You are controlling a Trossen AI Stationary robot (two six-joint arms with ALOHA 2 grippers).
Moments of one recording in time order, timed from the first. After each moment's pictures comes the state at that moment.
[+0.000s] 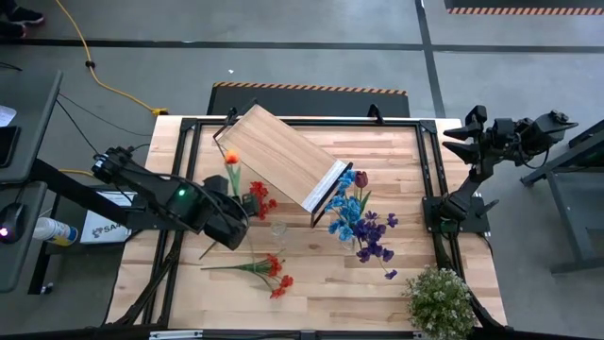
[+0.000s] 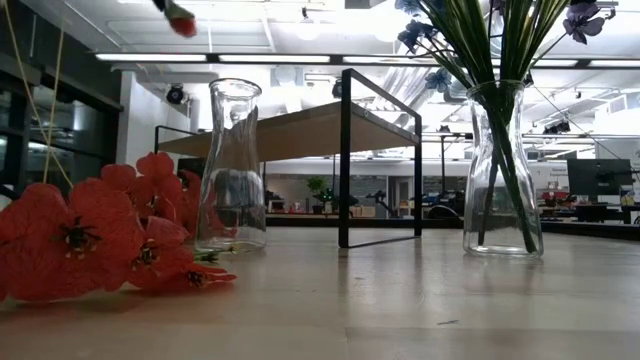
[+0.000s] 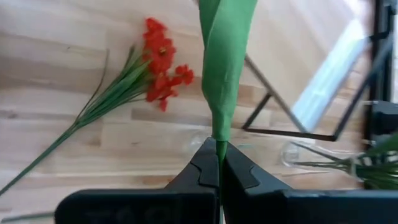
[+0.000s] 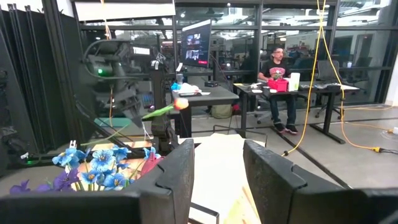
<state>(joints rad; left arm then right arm) -0.49 1.45 1.56 -1.48 -0.54 -2.17 0.86 0.15 1.00 -0.74 0.99 -0.05</state>
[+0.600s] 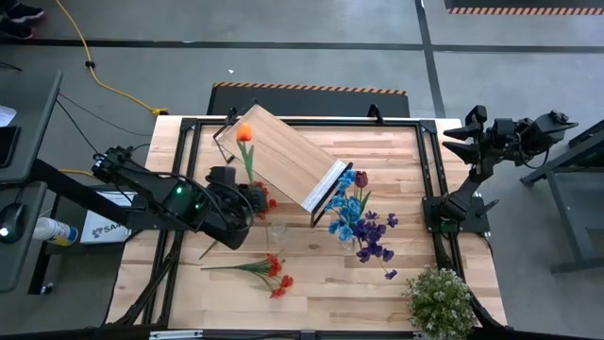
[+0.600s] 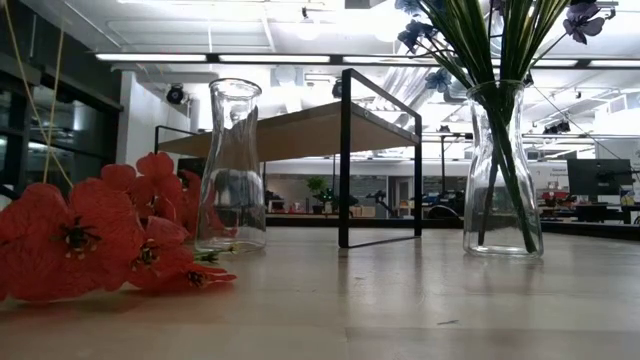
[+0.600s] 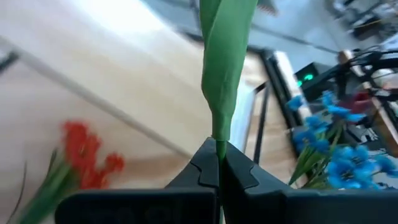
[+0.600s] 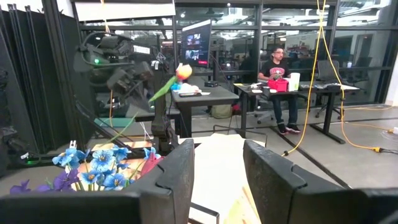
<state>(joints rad) -0.49 1.45 1.60 -1.32 -0.94 -1.82 0.86 0.15 1.00 -0.74 0.99 -0.05</state>
